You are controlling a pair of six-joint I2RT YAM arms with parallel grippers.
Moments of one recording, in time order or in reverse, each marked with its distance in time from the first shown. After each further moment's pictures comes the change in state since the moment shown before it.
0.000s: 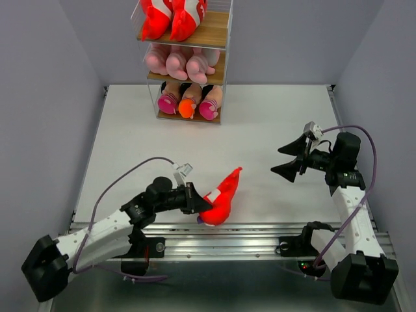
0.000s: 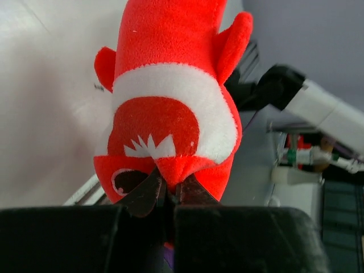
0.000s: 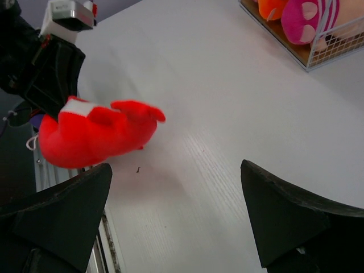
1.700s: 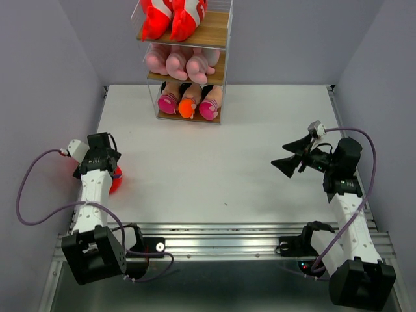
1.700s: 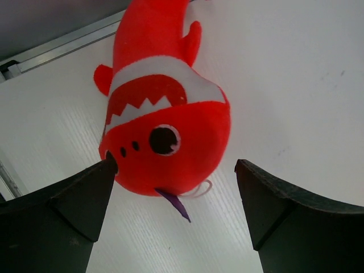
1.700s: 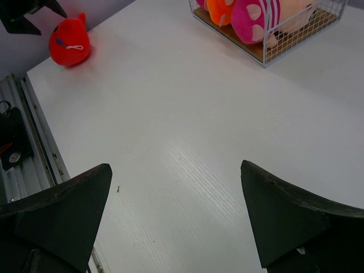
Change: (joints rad) left arm 0.946 0.383 0.581 -0.745 -0.891 0.136; right arm 0.000 -0.053 -0.091 0.216 0.162 0.219
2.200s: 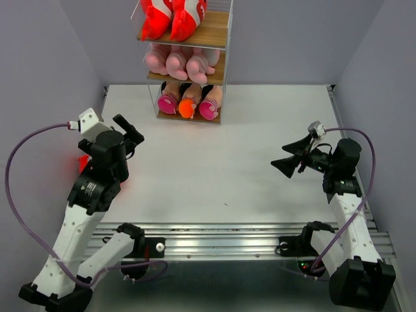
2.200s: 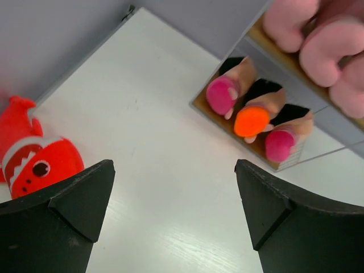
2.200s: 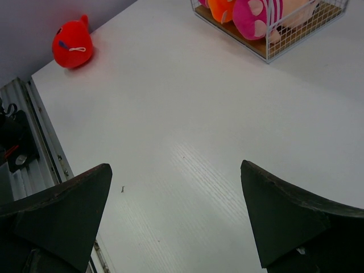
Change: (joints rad) left arm -0.604 -0.312 0.306 0.015 -0.202 0.232; right arm 0.000 0.002 -0.012 0.015 0.000 0.035
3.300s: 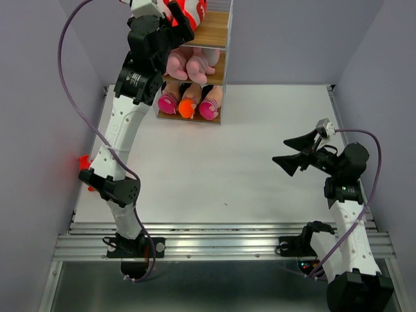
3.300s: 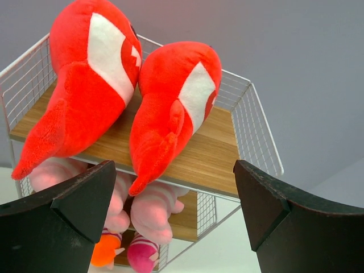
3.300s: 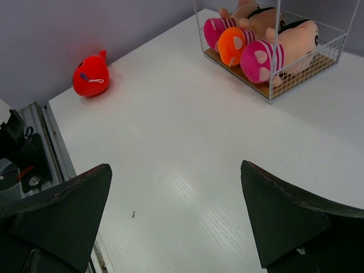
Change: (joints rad) left arm -0.034 1.054 1.232 0.194 0.346 0.205; right arm 0.000 -0.088 -0.004 0.194 0.013 0.207
